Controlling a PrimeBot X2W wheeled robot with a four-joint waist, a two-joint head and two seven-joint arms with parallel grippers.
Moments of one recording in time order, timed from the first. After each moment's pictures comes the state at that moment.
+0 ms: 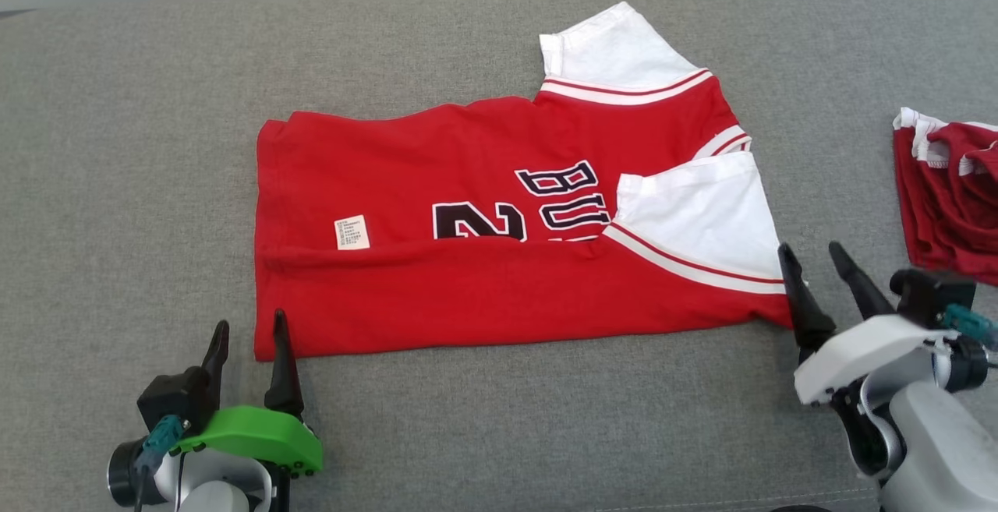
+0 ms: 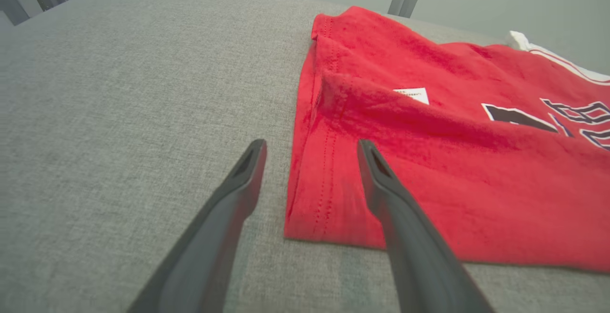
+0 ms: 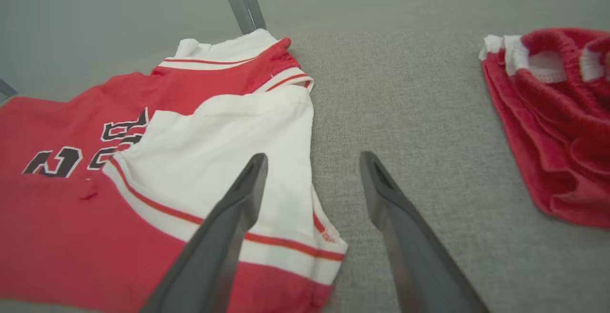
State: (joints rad) left arm -0.17 0.05 -0.03 0.46 -0.29 -0.03 -0.26; right arm -0.33 -0.32 0.23 0.54 0.56 0.13 -0.26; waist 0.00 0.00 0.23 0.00
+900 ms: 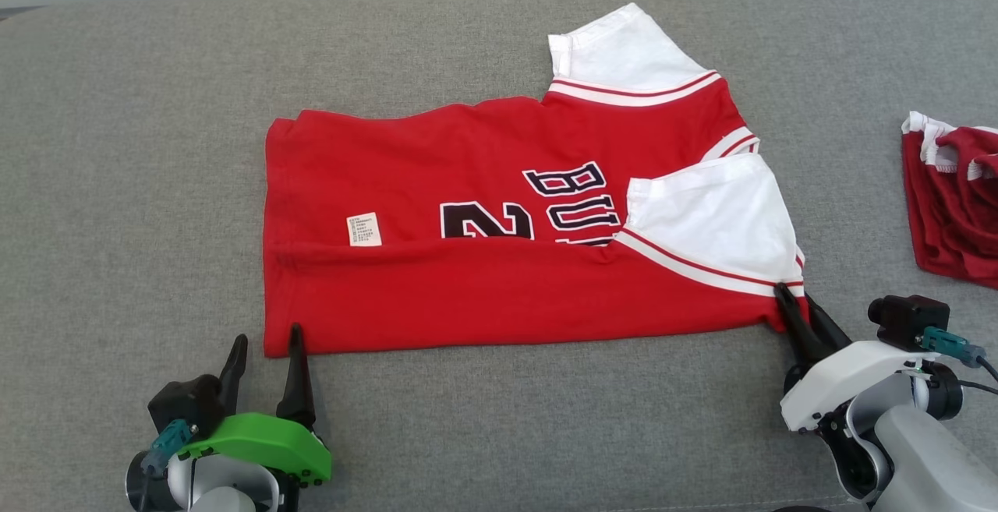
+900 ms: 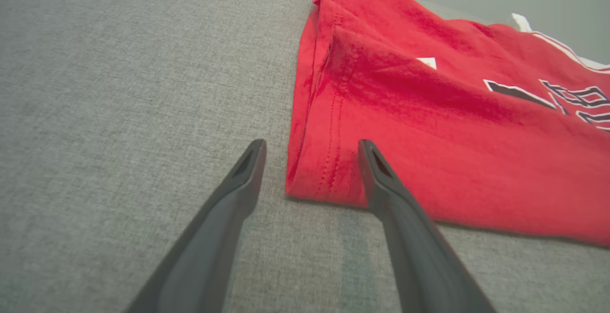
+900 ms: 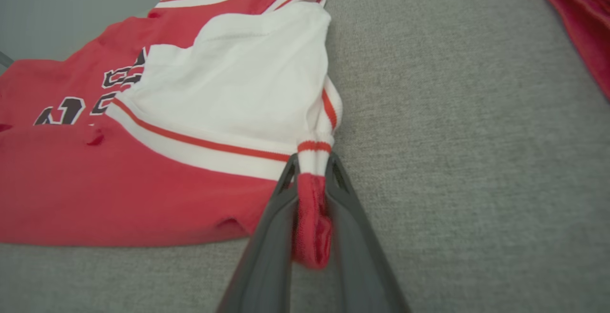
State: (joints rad) left arm -0.18 0.05 -0.05 0.52 -0.33 -0.06 -0.26; right arm -0.32 -0.33 0.35 0.63 0.70 0.13 -0.27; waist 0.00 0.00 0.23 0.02
